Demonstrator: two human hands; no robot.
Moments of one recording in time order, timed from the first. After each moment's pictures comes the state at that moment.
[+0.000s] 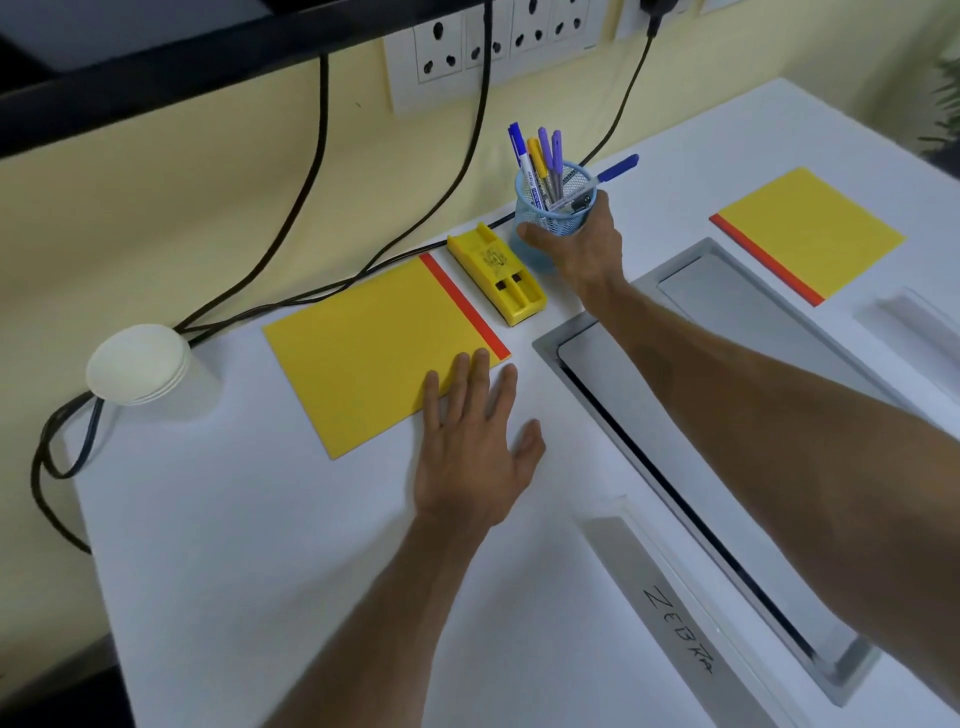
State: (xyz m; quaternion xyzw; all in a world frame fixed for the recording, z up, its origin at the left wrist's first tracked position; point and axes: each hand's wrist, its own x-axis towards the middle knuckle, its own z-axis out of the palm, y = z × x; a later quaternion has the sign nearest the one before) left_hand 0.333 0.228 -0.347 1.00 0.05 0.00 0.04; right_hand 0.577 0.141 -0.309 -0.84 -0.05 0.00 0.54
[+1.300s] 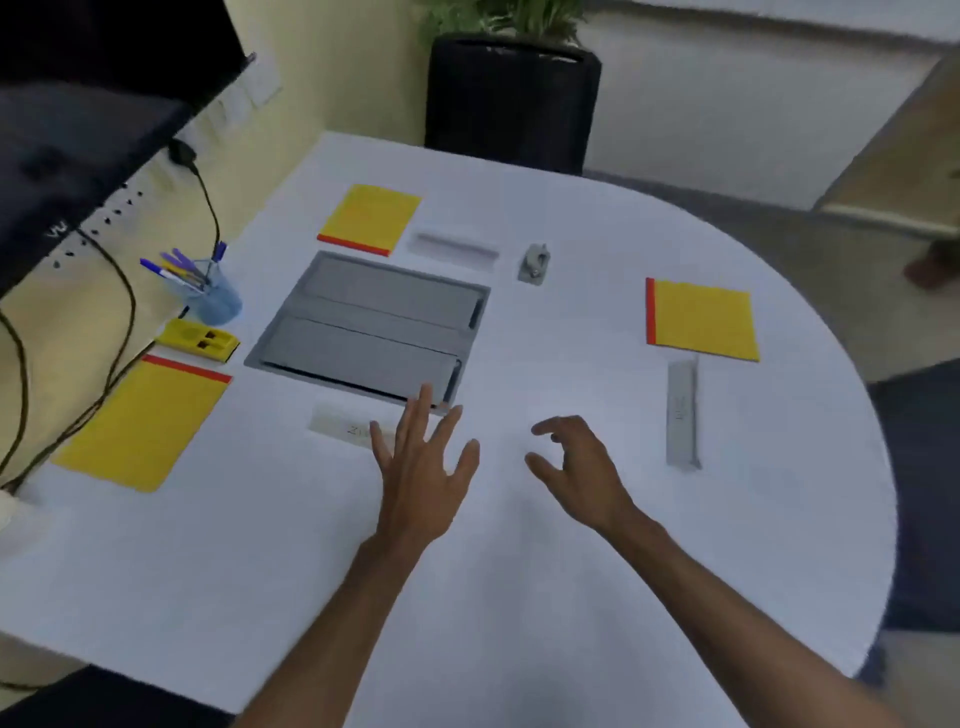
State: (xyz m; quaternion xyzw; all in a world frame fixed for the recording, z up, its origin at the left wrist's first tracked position) left_hand 0.092 0.013 -0.164 0.94 -0.21 -0.02 0.28; right_hand 0.011 -0.180 -0.148 -0.90 0.17 0.01 0.40
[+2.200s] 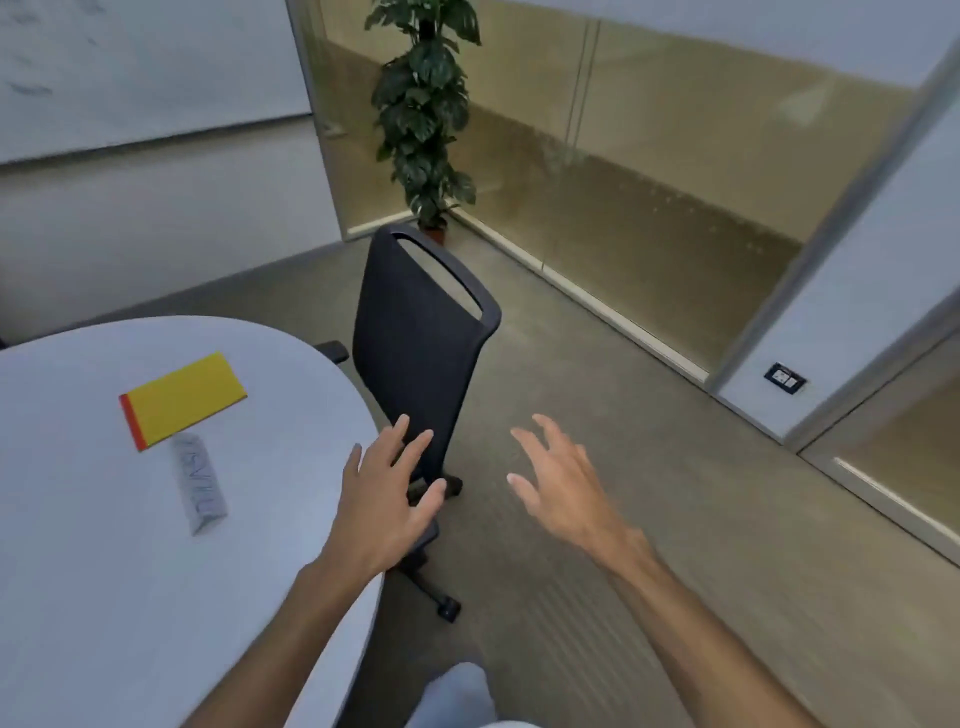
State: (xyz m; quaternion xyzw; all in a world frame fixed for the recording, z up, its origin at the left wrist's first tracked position) left_hand -0.340 -0.351 -0.047 0.72 -0.65 -0.12 0.20; right_hand -0.566 -0.432 -0.053 -0.83 0.52 -0.09 0.17
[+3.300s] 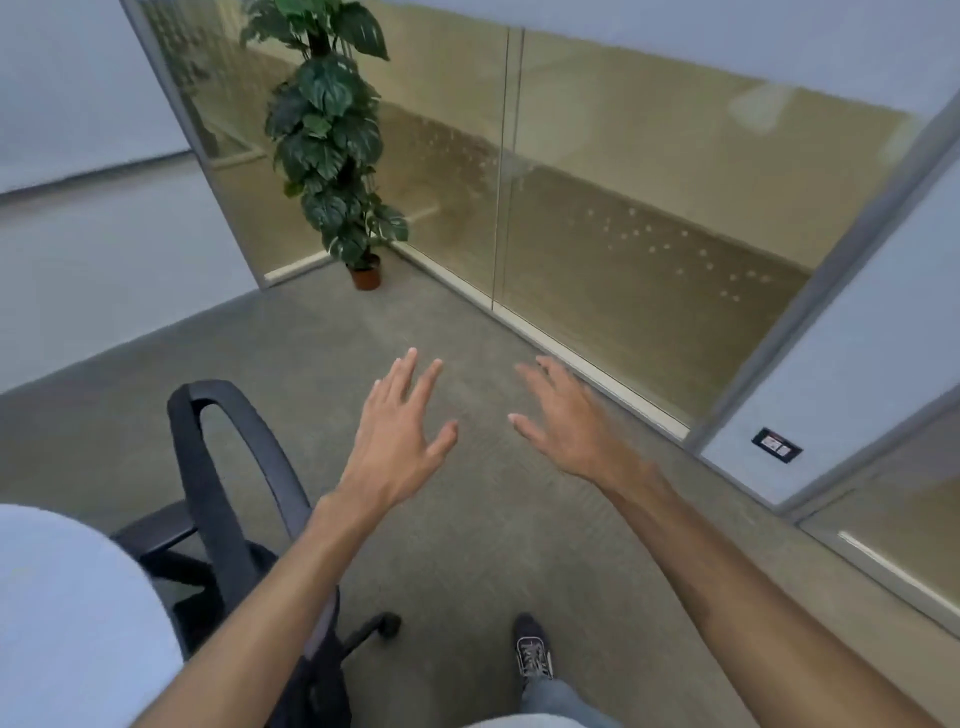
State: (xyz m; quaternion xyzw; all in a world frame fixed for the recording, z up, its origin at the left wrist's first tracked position) left_hand -0.432 -0.867 -0.022 0.65 -0.73 -0.08 0.22; right_hand -0.665 -0.927 -0.030 -0.81 0.54 -0.15 0.14
